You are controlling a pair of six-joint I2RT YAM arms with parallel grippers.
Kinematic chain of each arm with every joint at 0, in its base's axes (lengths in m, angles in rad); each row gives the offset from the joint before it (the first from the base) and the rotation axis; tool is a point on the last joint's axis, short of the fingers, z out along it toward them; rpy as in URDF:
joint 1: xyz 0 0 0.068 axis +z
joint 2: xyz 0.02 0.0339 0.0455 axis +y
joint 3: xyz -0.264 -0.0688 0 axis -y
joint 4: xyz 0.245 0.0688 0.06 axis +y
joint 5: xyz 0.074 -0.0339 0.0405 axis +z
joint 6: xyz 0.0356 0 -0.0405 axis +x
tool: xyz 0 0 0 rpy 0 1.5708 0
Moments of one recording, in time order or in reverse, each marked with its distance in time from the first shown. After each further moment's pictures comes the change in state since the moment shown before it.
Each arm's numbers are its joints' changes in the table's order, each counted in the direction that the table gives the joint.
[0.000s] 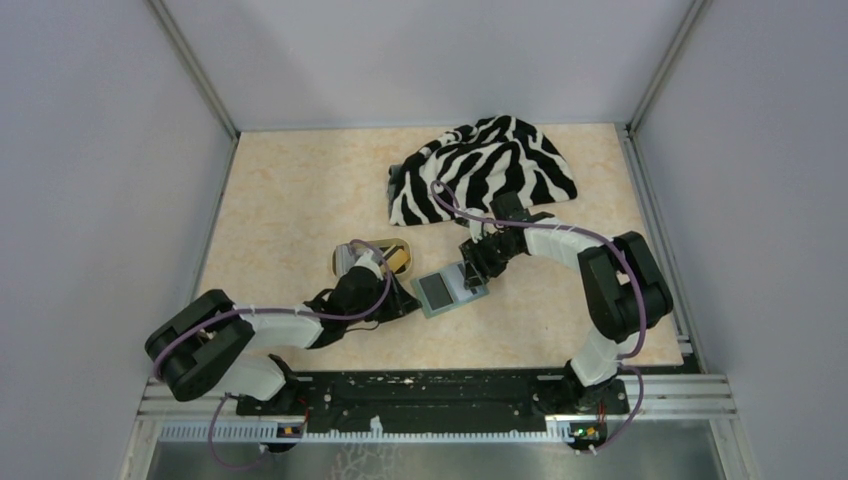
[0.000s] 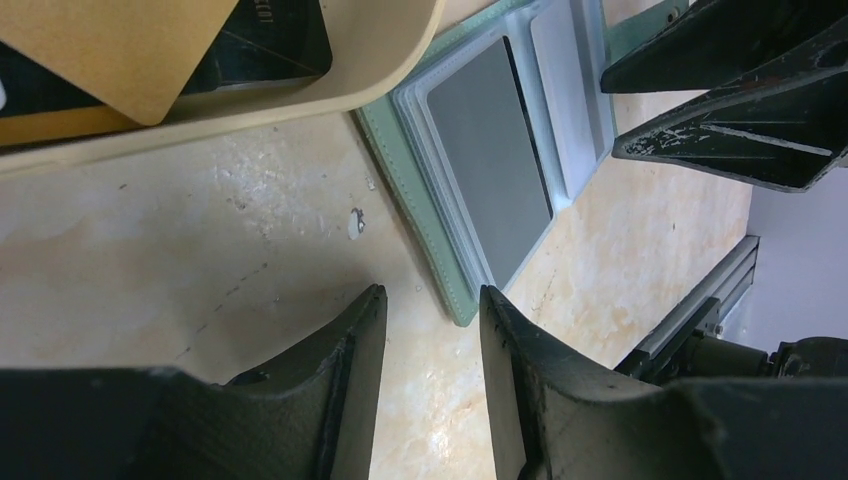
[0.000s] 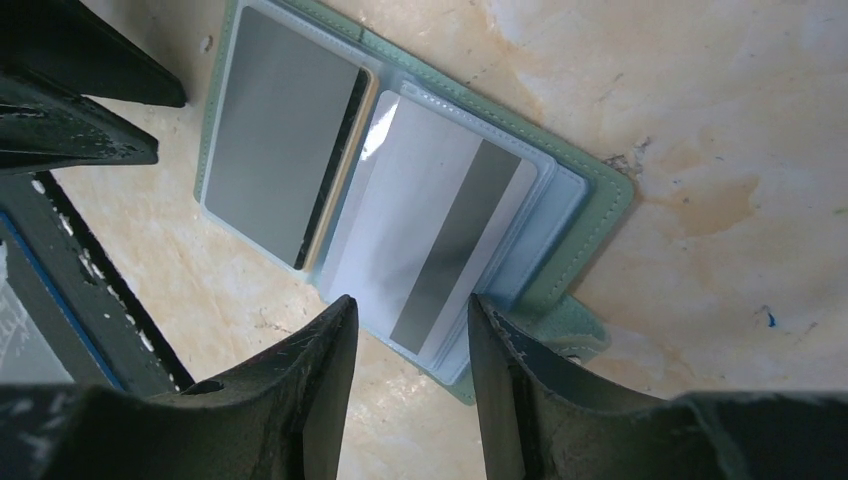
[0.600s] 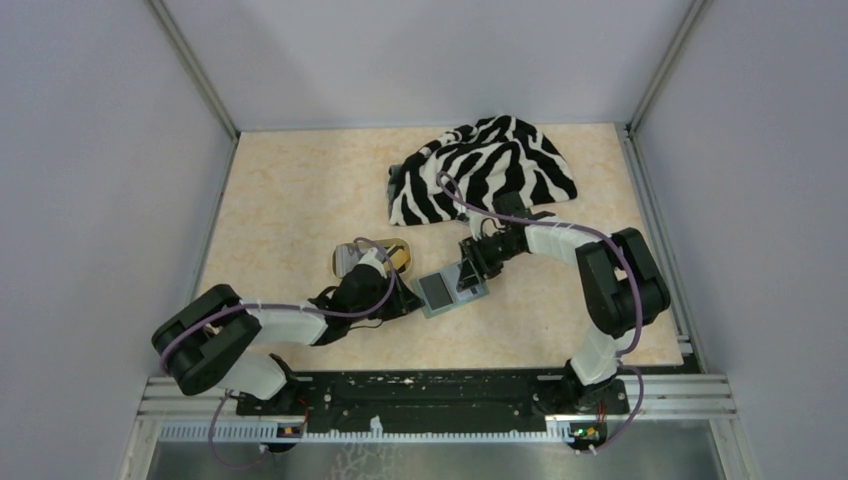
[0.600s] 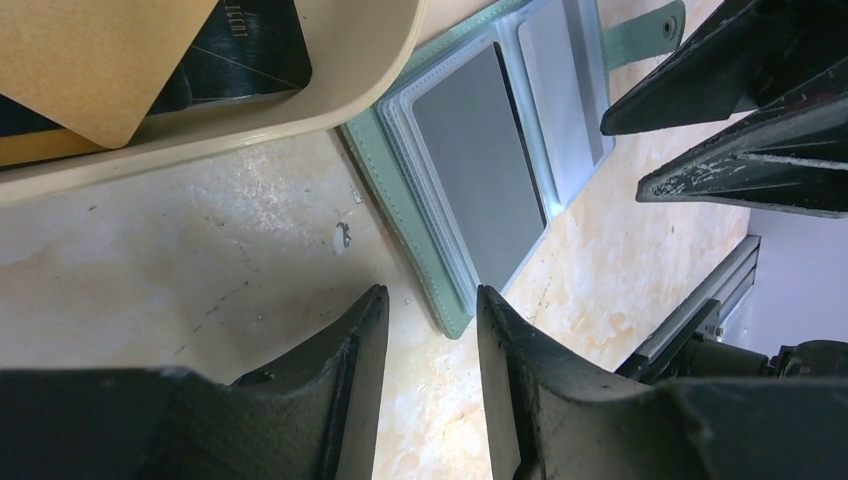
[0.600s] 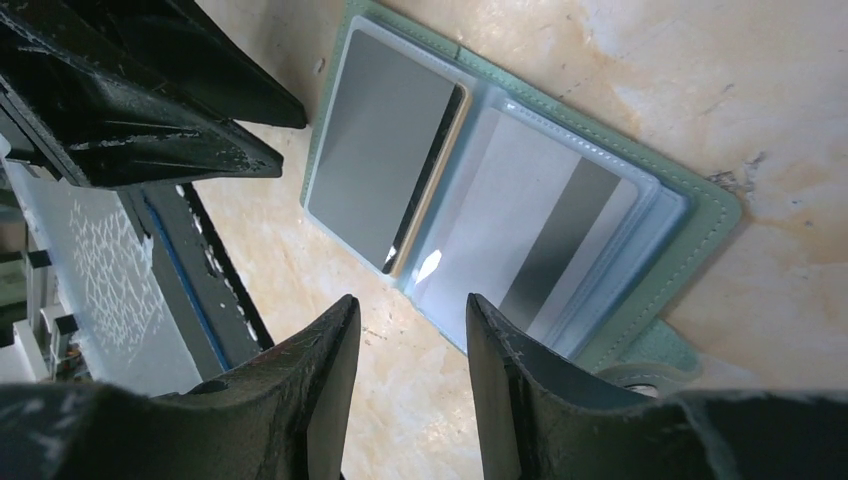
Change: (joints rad) left arm -0.006 0.041 0.030 -0.009 0.001 0.001; right arm -0.031 0.027 0.005 0.000 0.210 0.095
